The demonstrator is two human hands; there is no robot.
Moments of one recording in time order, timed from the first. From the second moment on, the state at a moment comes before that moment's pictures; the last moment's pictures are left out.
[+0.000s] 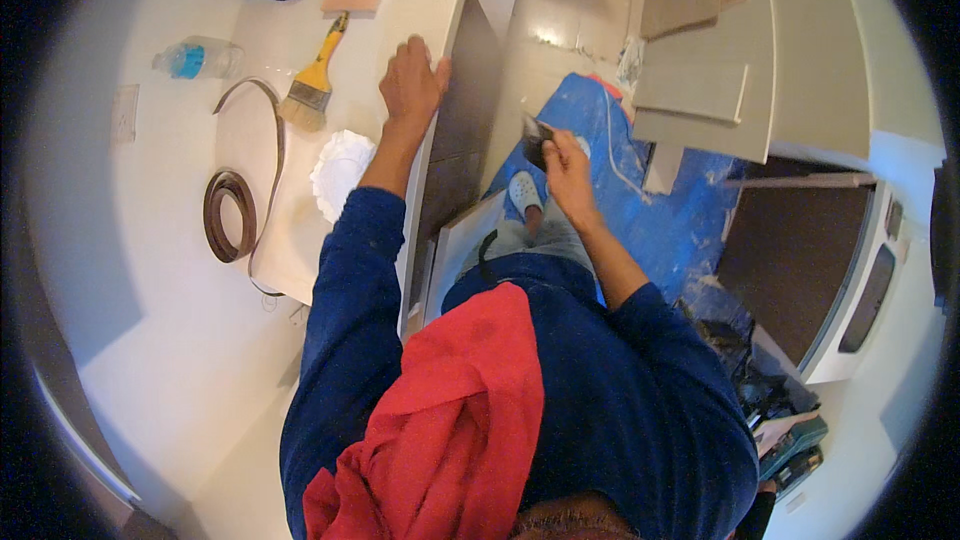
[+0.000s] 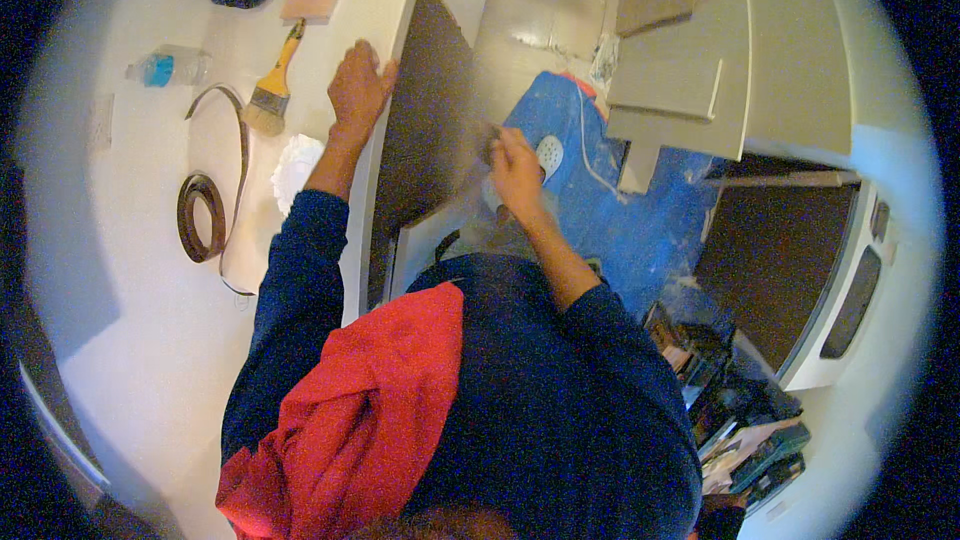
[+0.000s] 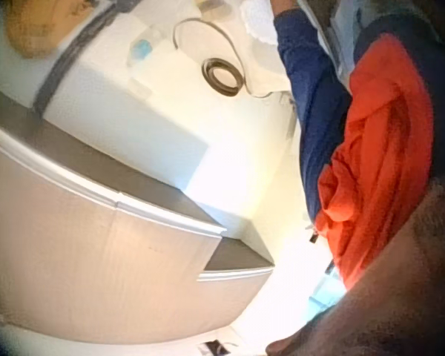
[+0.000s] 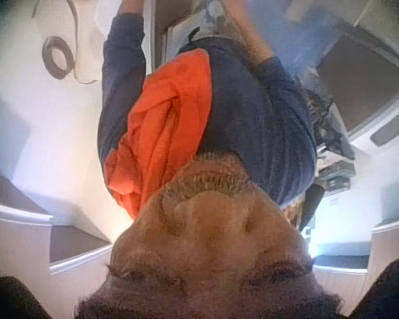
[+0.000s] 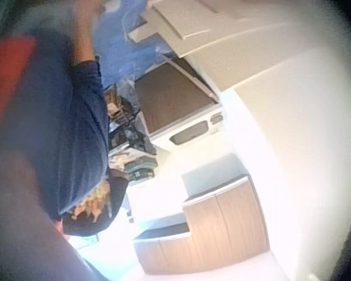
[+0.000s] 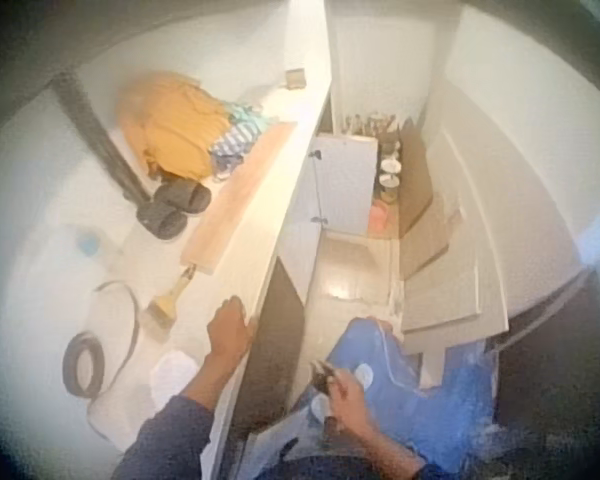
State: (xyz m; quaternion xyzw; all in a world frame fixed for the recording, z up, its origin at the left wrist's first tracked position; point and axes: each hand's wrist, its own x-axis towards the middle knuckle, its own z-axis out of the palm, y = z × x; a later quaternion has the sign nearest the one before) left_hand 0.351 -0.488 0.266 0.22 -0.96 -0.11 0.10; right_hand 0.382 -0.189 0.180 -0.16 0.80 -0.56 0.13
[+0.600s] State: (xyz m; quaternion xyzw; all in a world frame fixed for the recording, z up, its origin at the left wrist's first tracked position) left_hand 0.547 -0.450 0.308 0.19 -0.97 -0.17 0.04; right_hand 0.227 0.019 0.096 0.01 0.87 -0.45 0.19
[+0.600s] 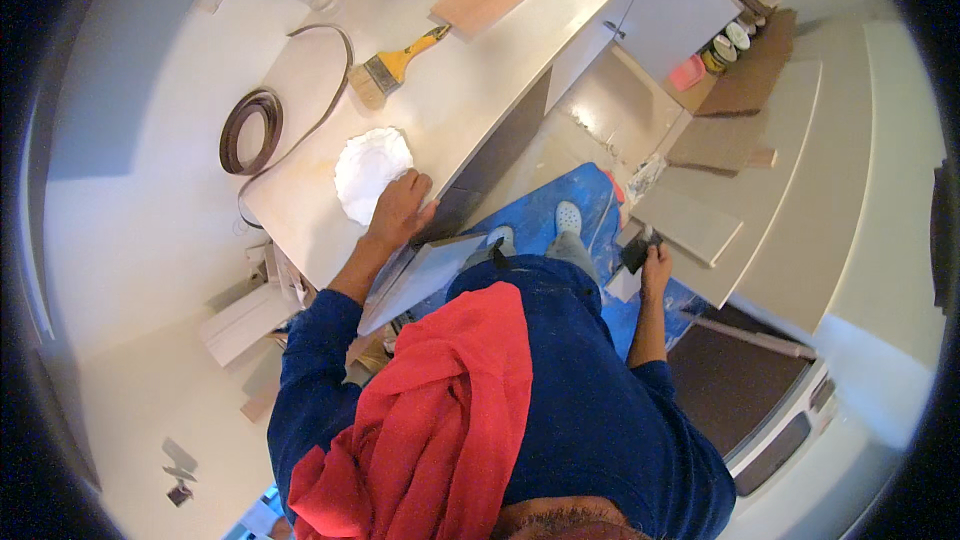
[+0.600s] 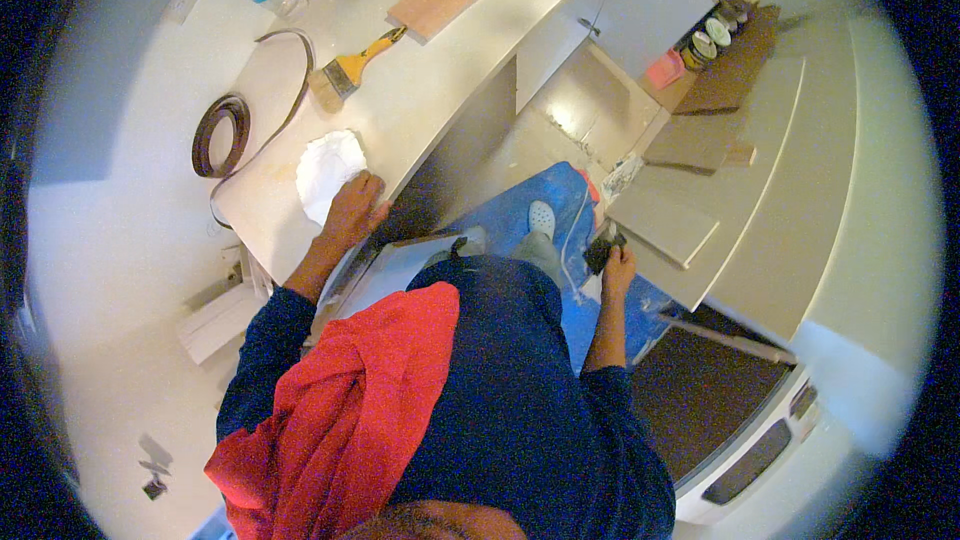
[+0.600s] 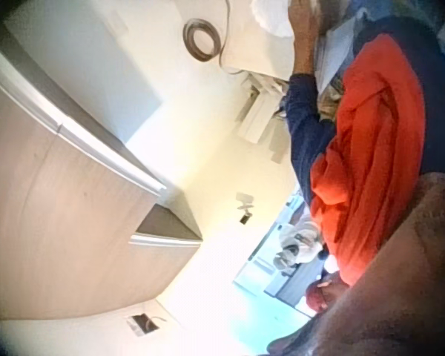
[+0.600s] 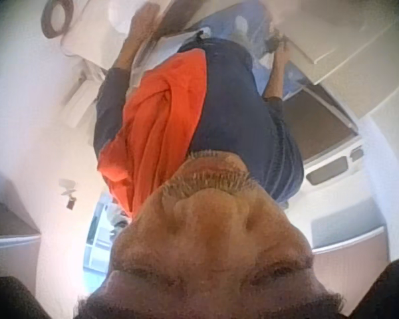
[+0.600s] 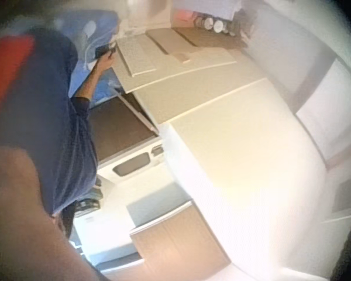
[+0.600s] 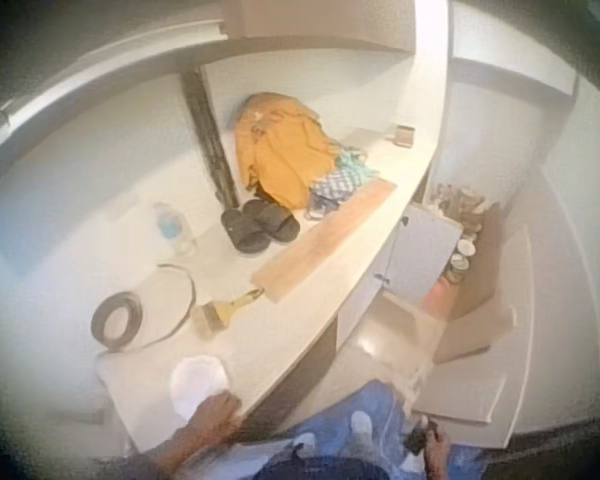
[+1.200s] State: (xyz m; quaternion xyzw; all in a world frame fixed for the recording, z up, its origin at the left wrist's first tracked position) left_hand 0.301 -0.478 0.277 0.43 -0.88 -0.18 0.09; right_hand 0.057 0.054 0.129 -0.15 0.86 -0.42 0.24
